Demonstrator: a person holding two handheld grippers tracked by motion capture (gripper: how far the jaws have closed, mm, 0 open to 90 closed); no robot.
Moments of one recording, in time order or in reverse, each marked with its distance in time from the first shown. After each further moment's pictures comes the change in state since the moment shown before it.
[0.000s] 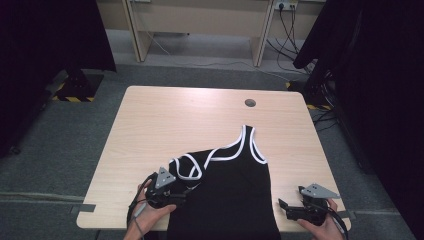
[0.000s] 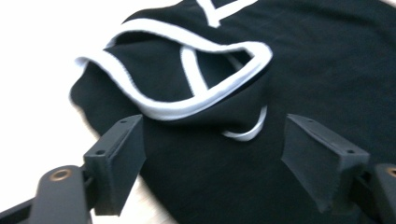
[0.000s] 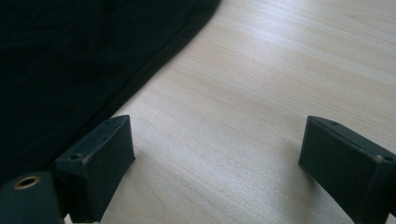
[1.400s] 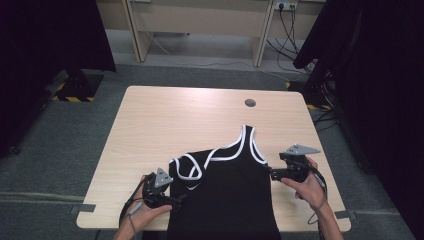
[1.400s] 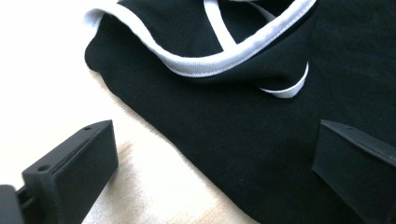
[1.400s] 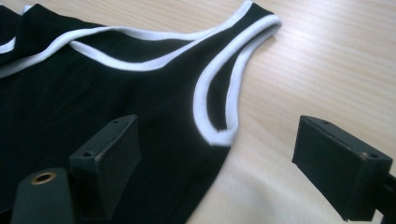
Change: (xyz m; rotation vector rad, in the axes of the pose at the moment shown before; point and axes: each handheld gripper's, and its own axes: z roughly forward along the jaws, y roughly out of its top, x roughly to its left) left arm 0.012 -0.009 0.006 0.097 0.010 0.054; right arm -0.013 0.106 0.054 -0.017 0.112 -0.033
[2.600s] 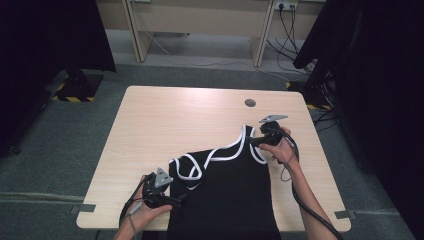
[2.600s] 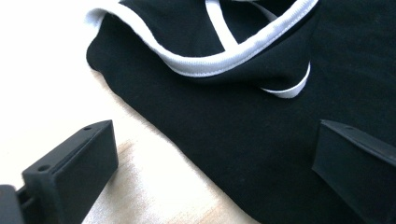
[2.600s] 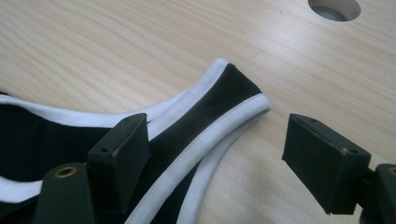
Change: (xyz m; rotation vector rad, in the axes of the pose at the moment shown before) left arm 0.000 0.000 0.000 -0.001 0.004 -0.005; right arm -0.032 0.073 0.100 0.080 -0.038 -0.035
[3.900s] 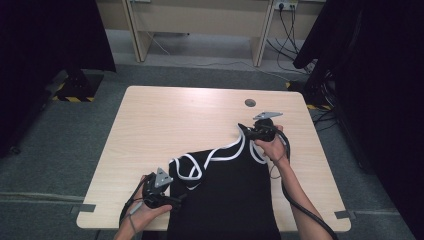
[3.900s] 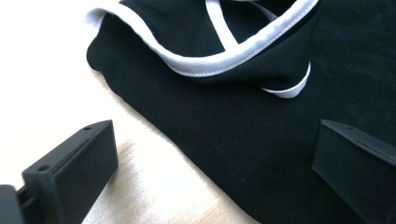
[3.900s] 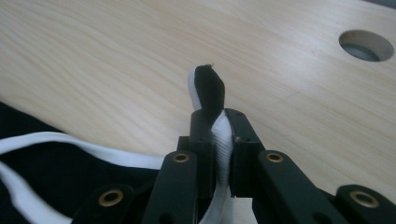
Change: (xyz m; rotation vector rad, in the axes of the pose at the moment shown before) left arm 0.000 0.000 0.000 0.002 0.001 0.003; right arm 0.017 0.016 0.003 -0.079 0.066 -0.008
